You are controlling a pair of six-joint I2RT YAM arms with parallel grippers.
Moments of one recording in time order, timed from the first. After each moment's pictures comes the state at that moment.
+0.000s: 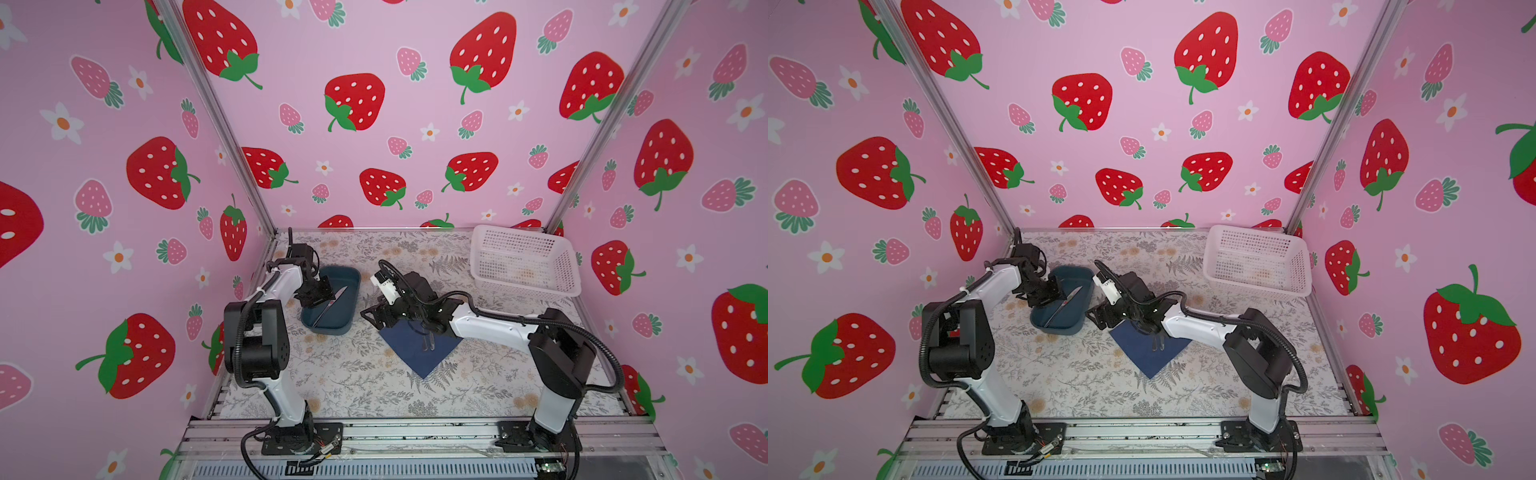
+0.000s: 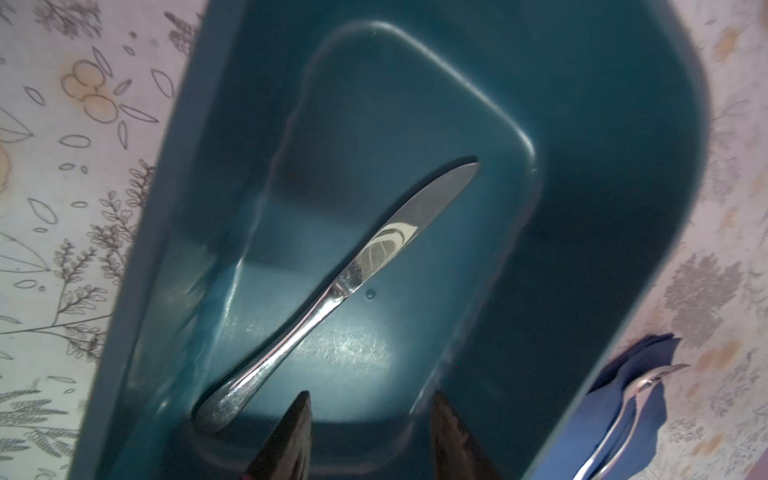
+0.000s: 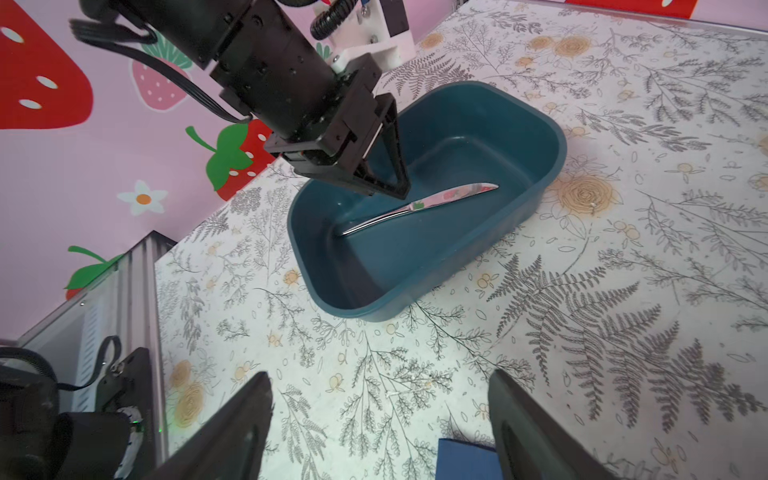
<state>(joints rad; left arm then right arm) 0.06 1.82 1.33 -0.86 0.25 -0.30 1.02 1.81 1.23 0.08 -0.22 0.24</state>
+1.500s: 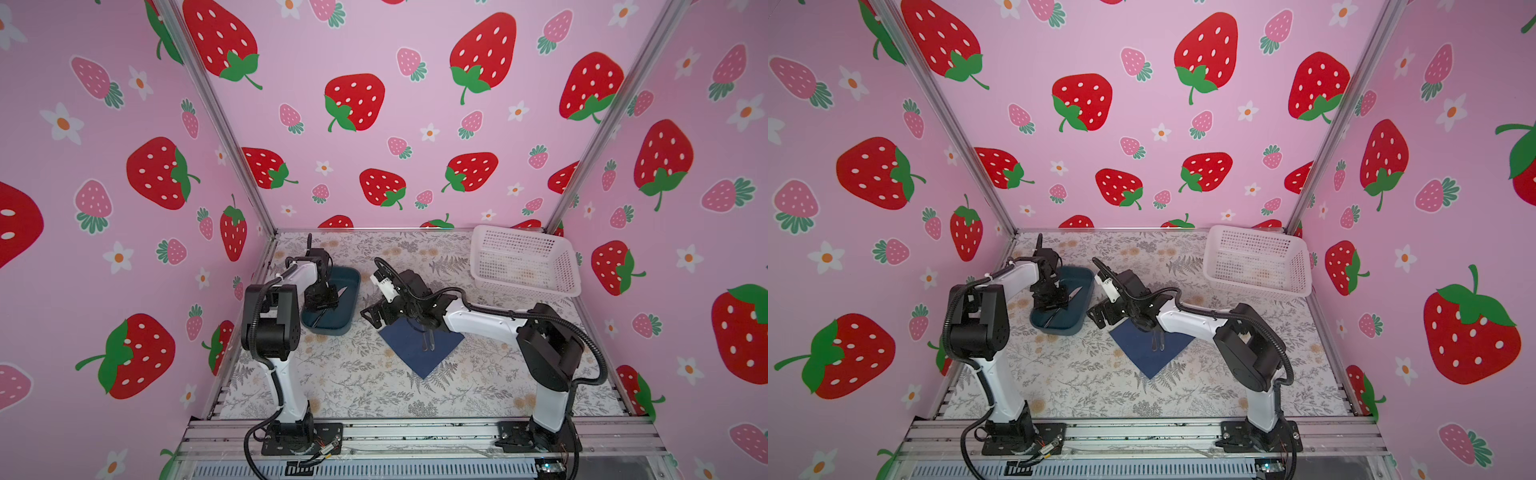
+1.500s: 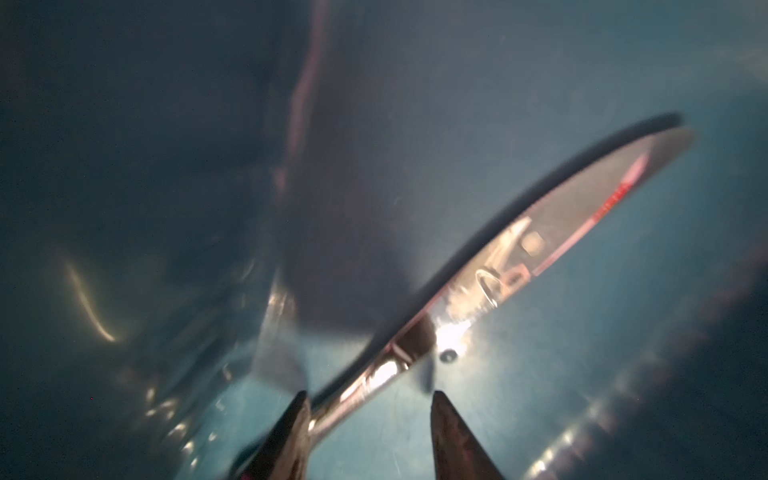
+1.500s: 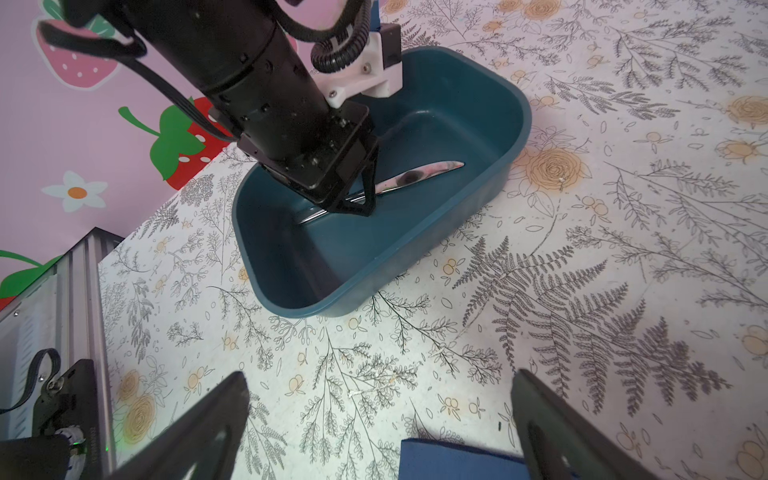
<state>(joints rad) -0.02 1.96 1.35 -0.87 0.01 -0.25 0.99 1.88 1.29 0.01 -0.19 0.23</state>
